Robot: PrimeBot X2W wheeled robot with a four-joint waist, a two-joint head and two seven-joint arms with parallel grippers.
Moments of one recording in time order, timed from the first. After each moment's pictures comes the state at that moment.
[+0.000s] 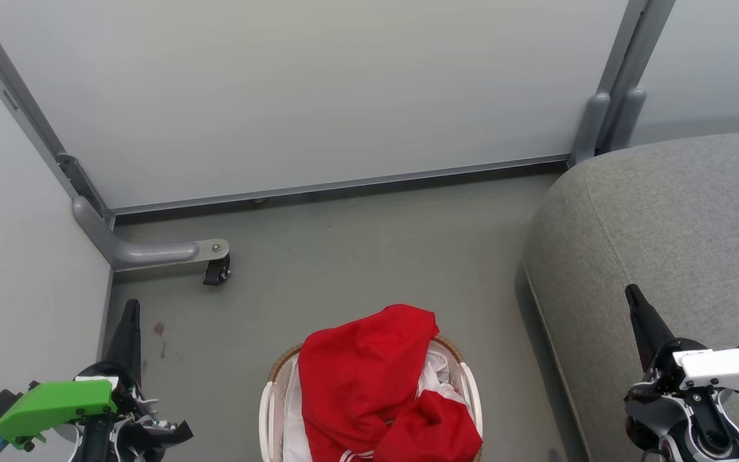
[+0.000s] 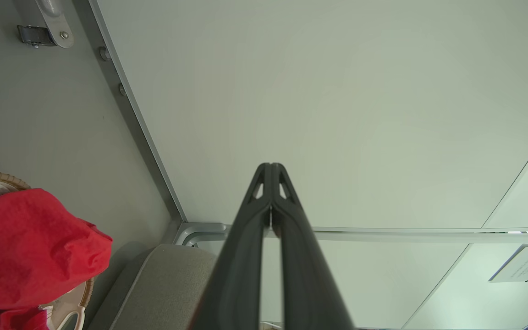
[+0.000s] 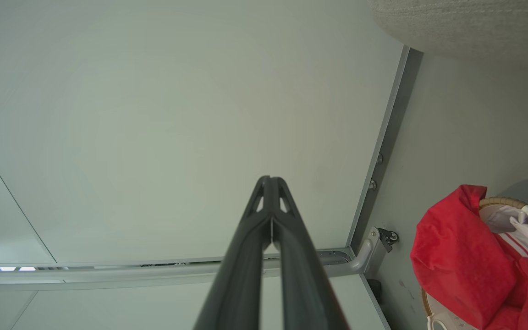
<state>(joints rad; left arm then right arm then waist) -0.10 0.05 0.11 0.24 -1.61 -0.13 0.11 -0.11 -0.05 -0.11 0.25 1.61 0.13 0.11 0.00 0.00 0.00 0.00</state>
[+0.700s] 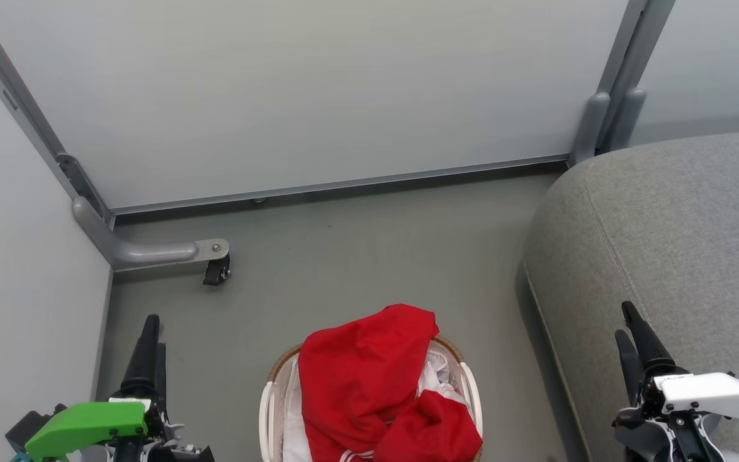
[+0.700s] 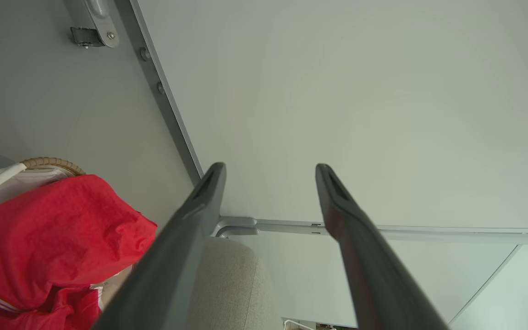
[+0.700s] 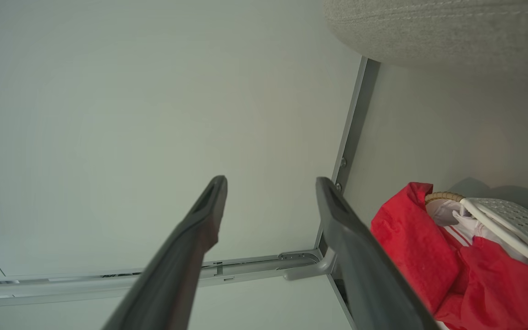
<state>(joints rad) -0.06 0.04 0.05 0.28 -1.55 -0.13 0.05 -0.08 -0.03 -0.09 0.30 1.54 0.13 0.05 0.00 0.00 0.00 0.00</state>
